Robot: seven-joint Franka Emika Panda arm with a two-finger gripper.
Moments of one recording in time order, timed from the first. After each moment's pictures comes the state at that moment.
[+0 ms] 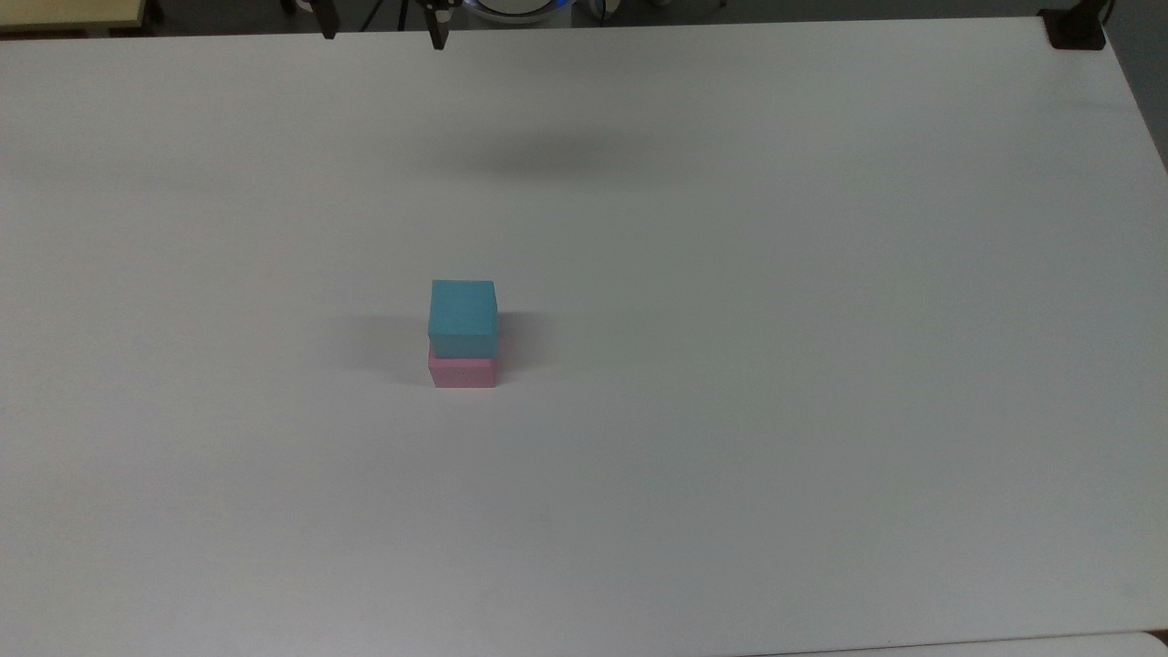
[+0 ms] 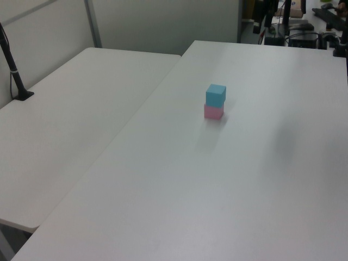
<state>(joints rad) -0.08 -0.03 -0.04 -1.63 0.08 1.69 0.04</state>
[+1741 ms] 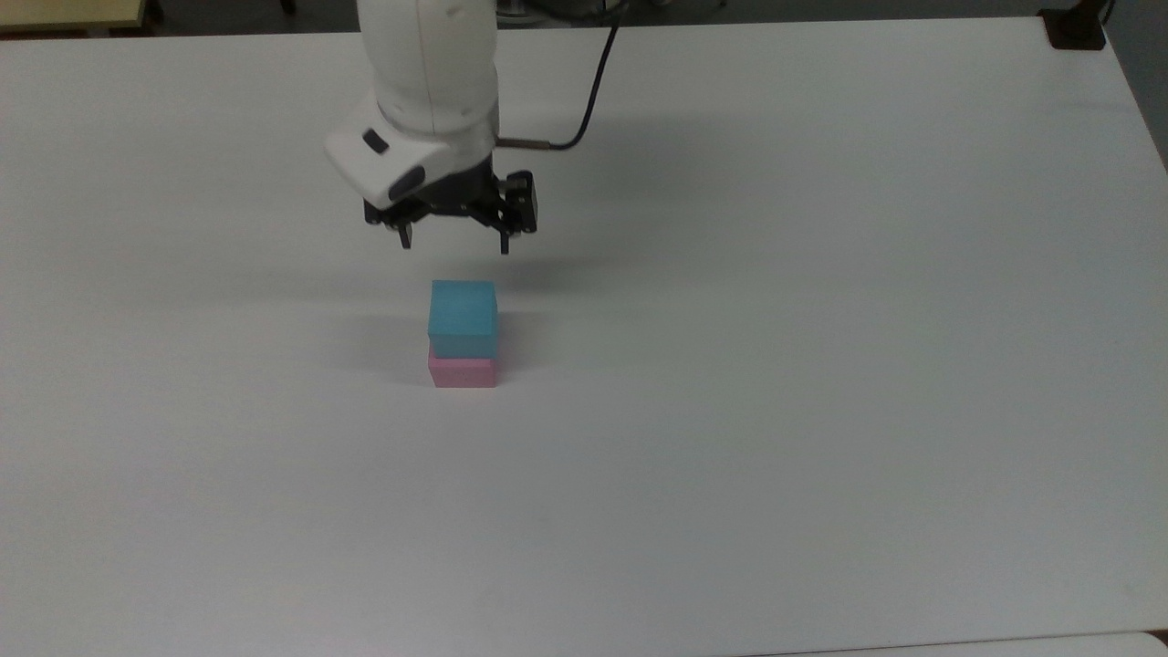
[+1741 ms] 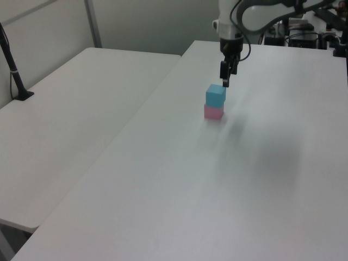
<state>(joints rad) 0.01 0.31 0.01 -1.62 -0.08 1.95 0.04</state>
